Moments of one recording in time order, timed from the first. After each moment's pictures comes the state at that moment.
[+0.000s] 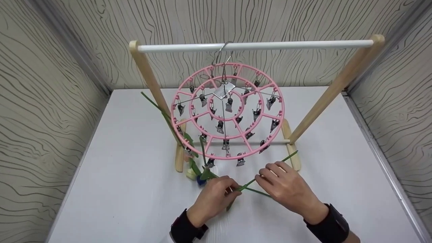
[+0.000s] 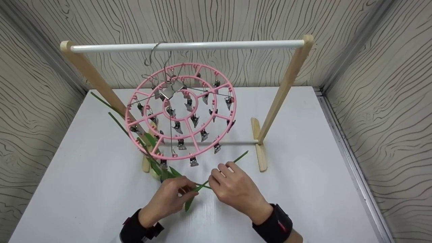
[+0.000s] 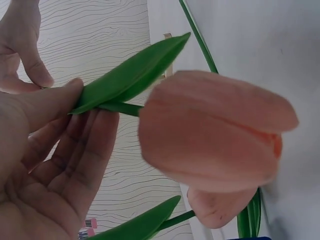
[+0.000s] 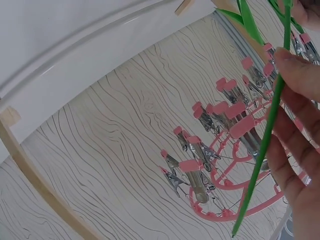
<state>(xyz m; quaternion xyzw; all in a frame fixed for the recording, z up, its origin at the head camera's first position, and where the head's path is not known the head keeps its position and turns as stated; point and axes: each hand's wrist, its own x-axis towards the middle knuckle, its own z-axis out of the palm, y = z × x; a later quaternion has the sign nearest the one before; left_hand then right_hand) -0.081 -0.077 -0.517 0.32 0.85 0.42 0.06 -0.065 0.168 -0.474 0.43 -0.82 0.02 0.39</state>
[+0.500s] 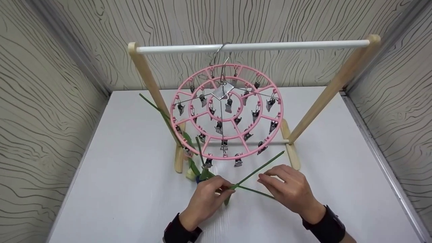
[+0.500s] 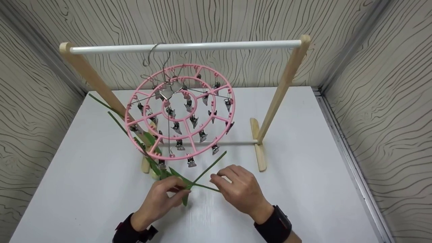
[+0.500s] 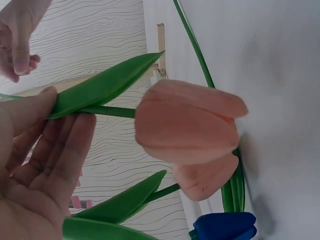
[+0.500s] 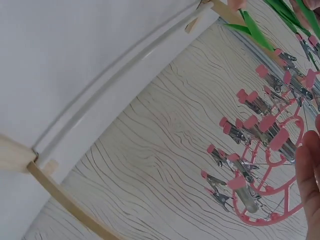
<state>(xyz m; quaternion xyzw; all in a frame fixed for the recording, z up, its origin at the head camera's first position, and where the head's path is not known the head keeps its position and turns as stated) -0.075 -0.094 -0.517 0.32 0.82 0.48 0.00 -0.065 0.169 -0.490 0.38 -0.78 0.23 0.44</state>
